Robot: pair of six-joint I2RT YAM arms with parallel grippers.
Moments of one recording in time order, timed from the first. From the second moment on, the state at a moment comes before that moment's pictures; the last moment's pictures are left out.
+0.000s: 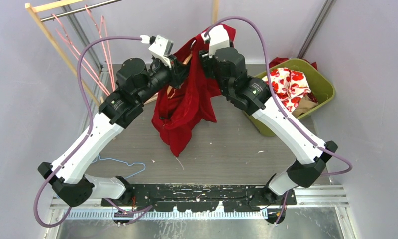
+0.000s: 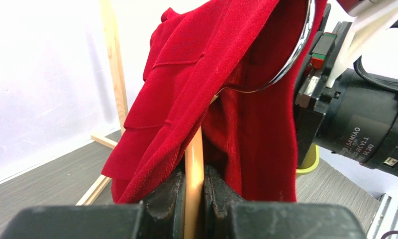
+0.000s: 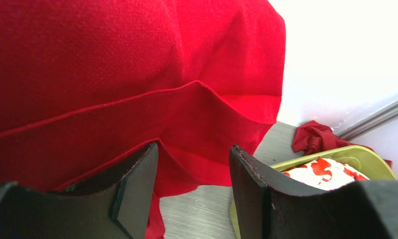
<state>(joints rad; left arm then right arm) -0.71 1.30 1.57 -0.23 0.04 -0.13 0.82 1.52 1.86 -0.51 0.63 -0.10</state>
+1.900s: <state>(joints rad) -0.73 1.51 1.74 0.04 -0.06 -0.20 1.08 1.45 1.59 -0.34 0.51 0.11</state>
